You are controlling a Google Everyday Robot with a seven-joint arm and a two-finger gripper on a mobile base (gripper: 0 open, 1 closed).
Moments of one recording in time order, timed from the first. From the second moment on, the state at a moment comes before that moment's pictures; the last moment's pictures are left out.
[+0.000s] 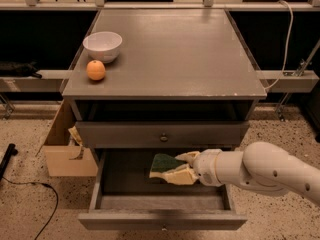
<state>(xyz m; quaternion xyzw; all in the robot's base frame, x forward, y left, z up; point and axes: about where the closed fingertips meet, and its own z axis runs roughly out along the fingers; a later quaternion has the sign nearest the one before) 0.472 -0.054 0.645 -0.38 0.80 0.28 0.37</state>
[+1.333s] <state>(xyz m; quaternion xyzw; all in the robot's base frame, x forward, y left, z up) 0.467 -0.054 0.548 -0.34 0.82 0.31 0.32</state>
